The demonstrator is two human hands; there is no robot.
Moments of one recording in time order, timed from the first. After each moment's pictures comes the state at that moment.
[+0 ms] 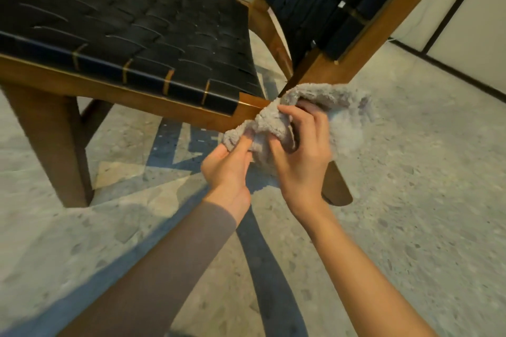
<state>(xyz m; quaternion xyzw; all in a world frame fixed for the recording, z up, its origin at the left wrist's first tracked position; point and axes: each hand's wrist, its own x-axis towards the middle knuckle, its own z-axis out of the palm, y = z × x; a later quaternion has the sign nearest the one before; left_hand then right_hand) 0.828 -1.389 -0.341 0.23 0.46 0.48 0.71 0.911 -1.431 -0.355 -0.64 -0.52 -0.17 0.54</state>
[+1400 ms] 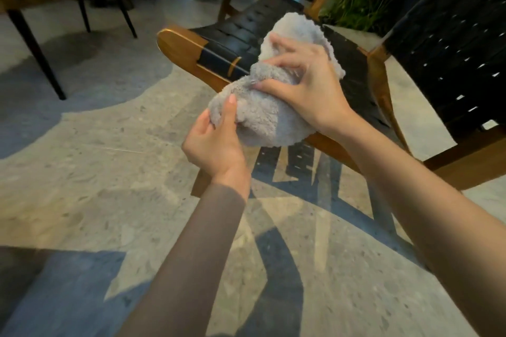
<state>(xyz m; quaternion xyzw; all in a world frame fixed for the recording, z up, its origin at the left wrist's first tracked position) 0.629 -1.298 -0.287 0.17 0.43 0.75 0.47 0.746 -1.281 -0.220 -0.50 -0.77 0.03 0.40</state>
